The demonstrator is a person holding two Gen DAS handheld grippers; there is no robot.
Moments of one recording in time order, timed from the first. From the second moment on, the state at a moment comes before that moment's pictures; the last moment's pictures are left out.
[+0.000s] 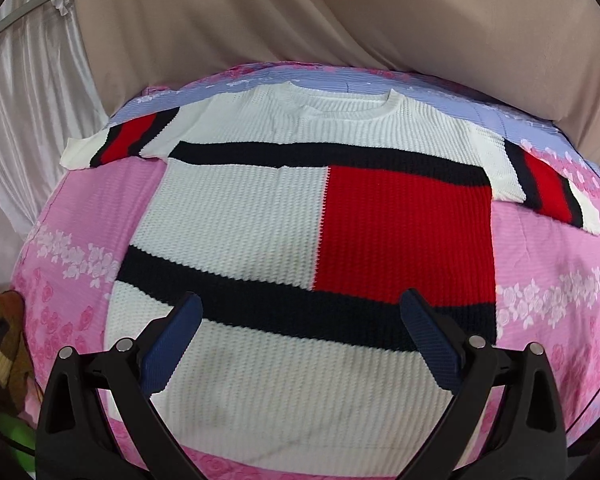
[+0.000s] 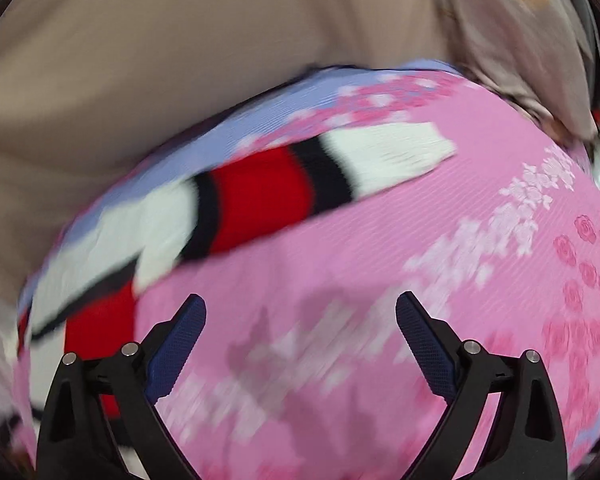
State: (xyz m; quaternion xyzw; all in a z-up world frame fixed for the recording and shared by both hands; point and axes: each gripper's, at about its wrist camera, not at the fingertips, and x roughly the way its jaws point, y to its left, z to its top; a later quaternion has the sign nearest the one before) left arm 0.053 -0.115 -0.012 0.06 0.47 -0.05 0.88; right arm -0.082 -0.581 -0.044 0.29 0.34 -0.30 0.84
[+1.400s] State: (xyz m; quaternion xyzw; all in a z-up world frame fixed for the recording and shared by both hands) left arm 0.185 0.008 -0.015 -0.08 0.48 0.02 0.87; right arm 0.139 -0.241 -0.006 0.18 0.37 0.10 0.91
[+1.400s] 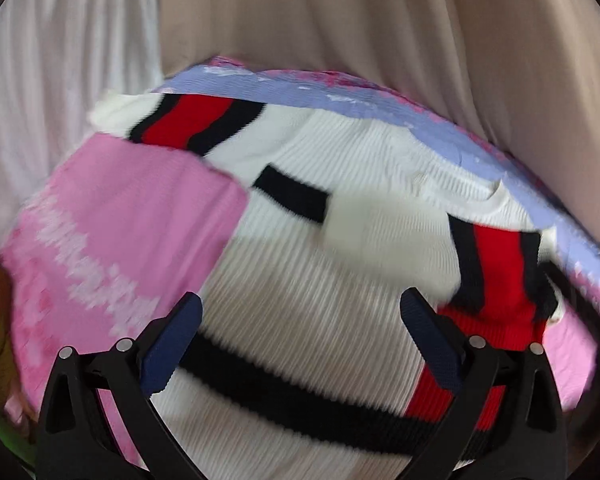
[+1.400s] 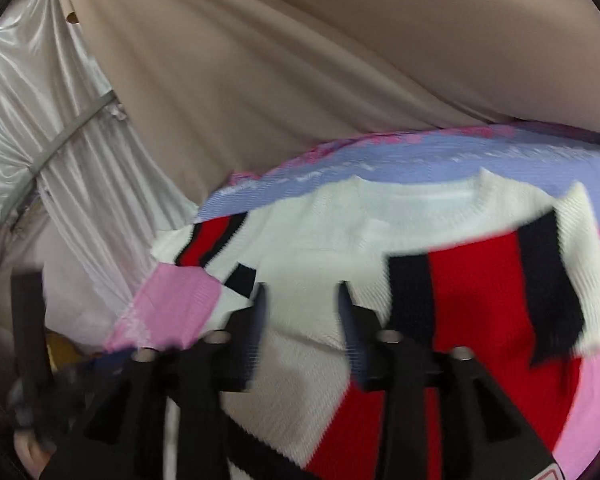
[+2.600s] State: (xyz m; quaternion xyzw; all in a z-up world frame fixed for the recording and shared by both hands) left arm 0.370 -0.006 -0.086 -0.05 0.52 -0.08 0.85; right arm 0.101 -0.316 -0.054 0.20 0.44 -0.10 0.87
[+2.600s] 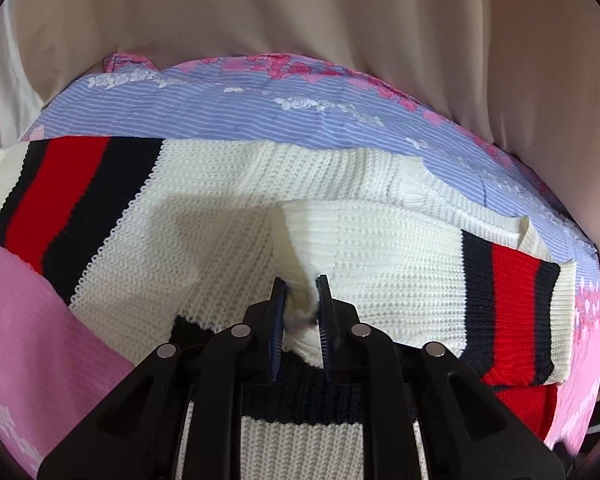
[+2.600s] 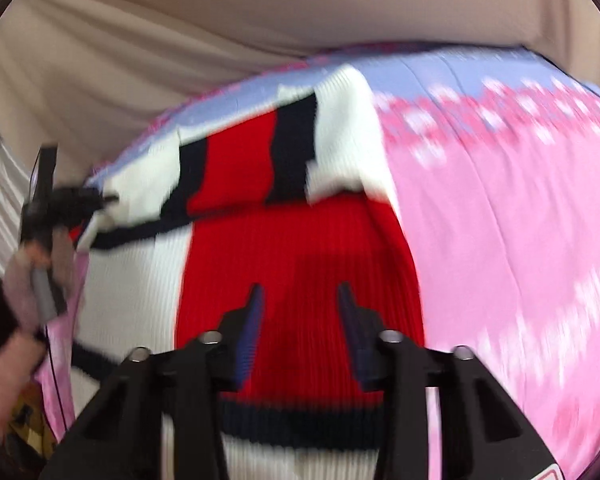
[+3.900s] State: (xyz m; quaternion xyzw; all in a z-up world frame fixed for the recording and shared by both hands) left arm 0.390 0.159 0.047 -0.24 0.36 -0.03 0.90; right arm 0.016 -0.226 -0.044 0.18 0.50 -0.08 0.84
